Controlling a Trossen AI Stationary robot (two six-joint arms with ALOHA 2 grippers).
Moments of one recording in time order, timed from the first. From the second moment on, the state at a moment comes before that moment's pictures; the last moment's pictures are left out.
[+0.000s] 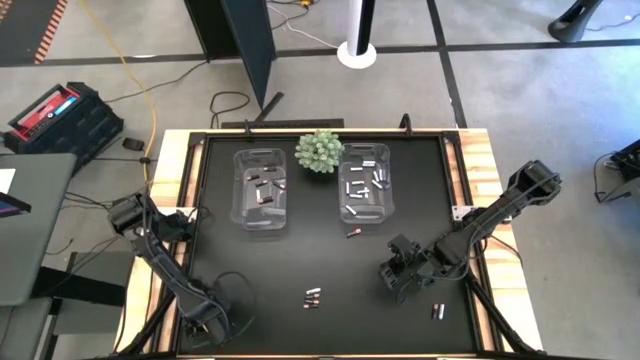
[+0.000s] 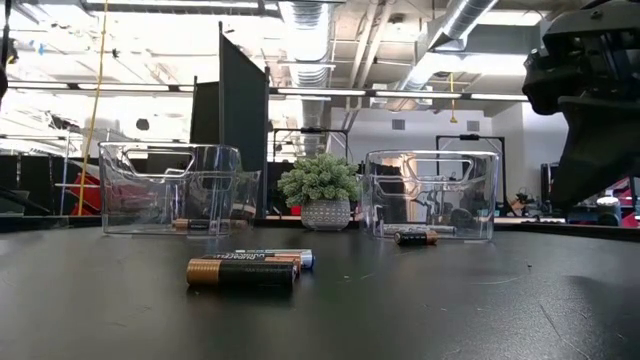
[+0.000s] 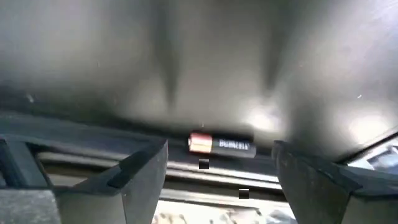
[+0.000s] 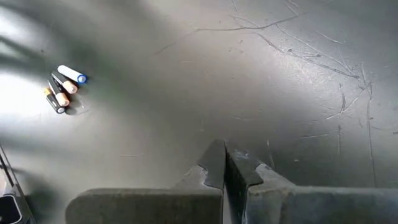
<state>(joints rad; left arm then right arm) -0.94 1.75 0.99 -0.94 0.52 -1.21 0.63 1.41 0.66 -0.30 0.43 1.52</state>
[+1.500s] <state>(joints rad) -1.00 1.96 1.07 -1.00 0.61 -0.91 0.64 1.67 0.66 0.13 0.41 1.46</state>
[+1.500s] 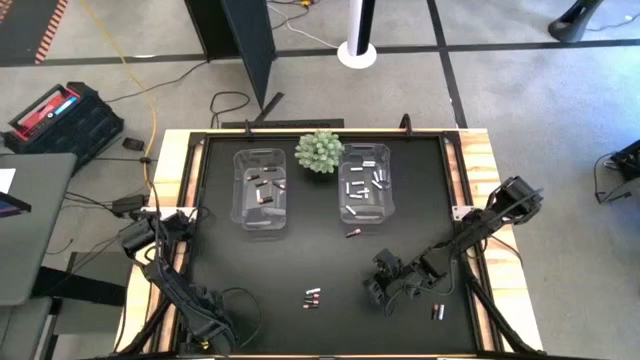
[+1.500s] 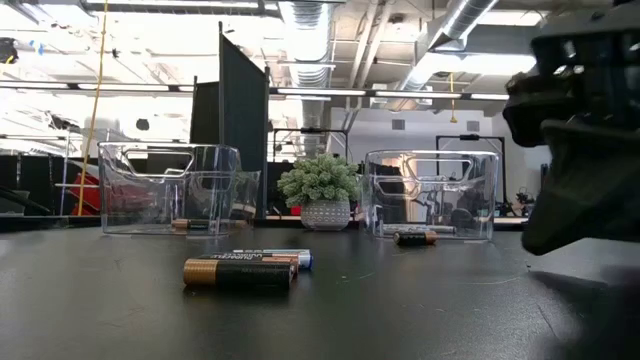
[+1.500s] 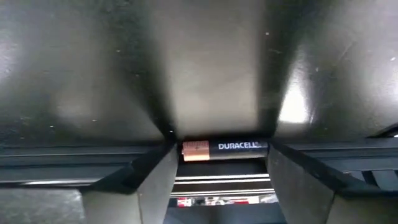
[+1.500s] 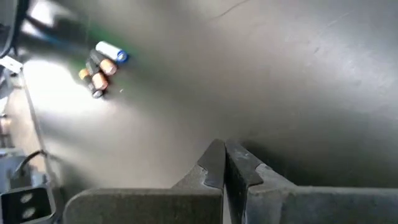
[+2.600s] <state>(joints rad) -0.67 1.97 1.11 -1.12 0.49 -0.83 0.73 1.67 0.66 0.14 0.39 1.43</state>
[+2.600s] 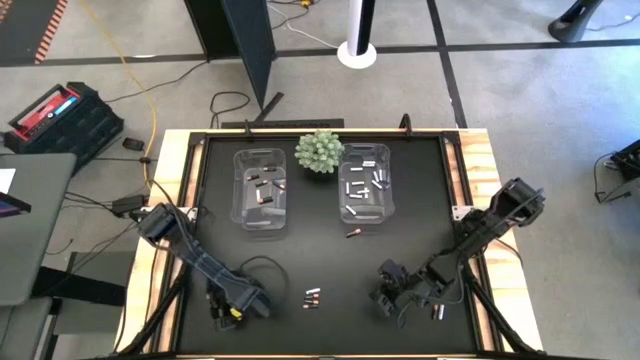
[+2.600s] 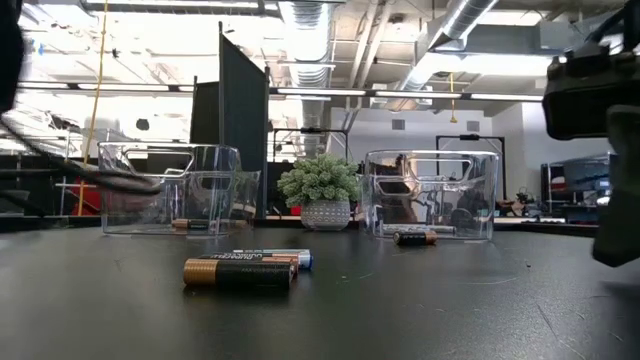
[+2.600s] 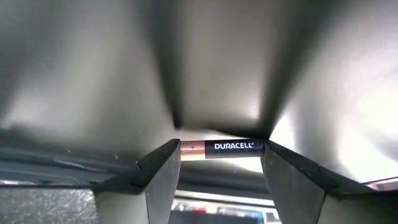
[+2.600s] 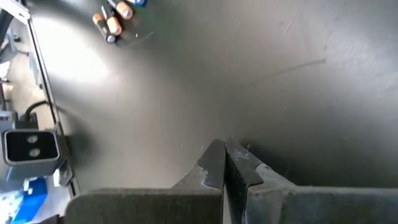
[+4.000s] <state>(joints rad) -0.03 1.56 1.57 -1.38 -0.29 -0.51 0.76 1.67 0.66 0.14 0.39 1.47</state>
